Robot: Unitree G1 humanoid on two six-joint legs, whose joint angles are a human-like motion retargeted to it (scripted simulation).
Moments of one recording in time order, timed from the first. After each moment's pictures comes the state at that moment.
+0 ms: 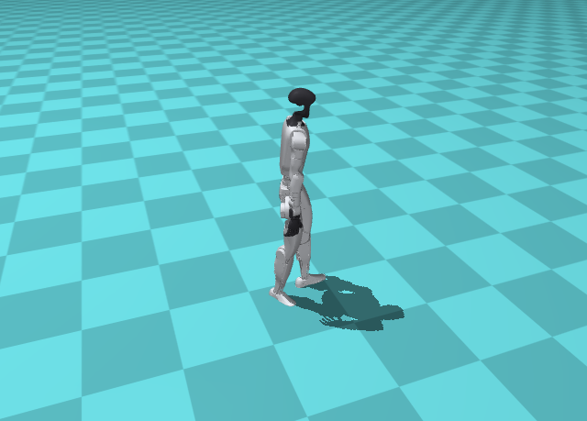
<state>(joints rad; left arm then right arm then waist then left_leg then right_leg) 0.01 0.09 0.17 1.36 0.36 -0.08 -0.09 0.00 -0.17 -0.13 1.48 -0.58 -0.04 0.09 0.15 -0.01 0.09 -0.22 -0.06 0.40 0.11 -0.11 0.00 0.08 -0.14 -0.64 0.08 -0.19 0.01</state>
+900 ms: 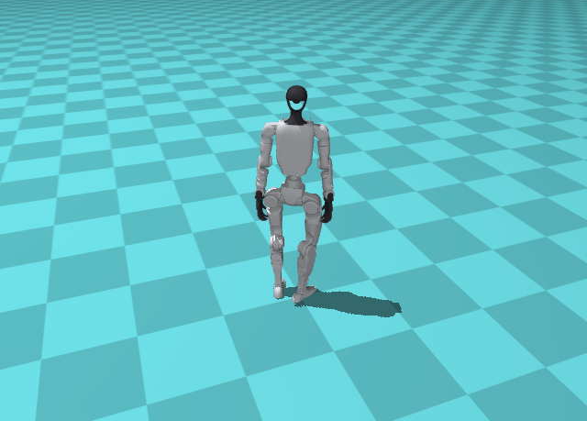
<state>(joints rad) 0.04 0.11 0.18 1.56 0.31 -0.02 -0.11 0.02 -0.13 -0.15 1.52 -0.58 -0.03 0.09 0.14 -0.04 0.03 -0.08 -0.08 0.15 0.14 -0.04 0.03 -0.01 -0.12 -0.54 0.14 -0.16 -0.01</state>
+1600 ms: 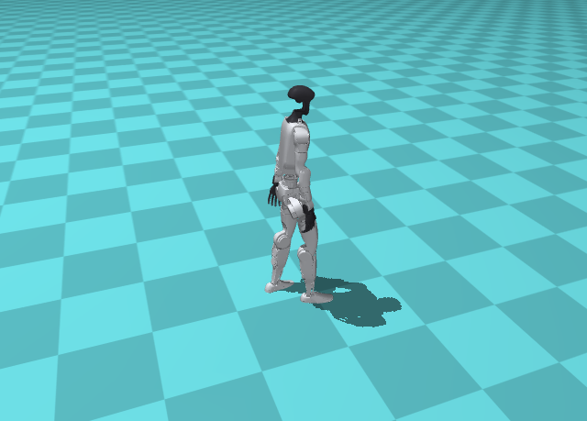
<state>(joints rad) 0.09 0.15 0.23 1.52 0.31 -0.03 -0.09 -0.10 -0.12 0.03 1.40 -0.62 -0.11 0.11 -0.11 -0.03 0.09 0.03 -0.02 0.24 0.12 -0.18 0.03 -0.23 -0.09 -0.40 0.11 -0.15 -0.06</state>
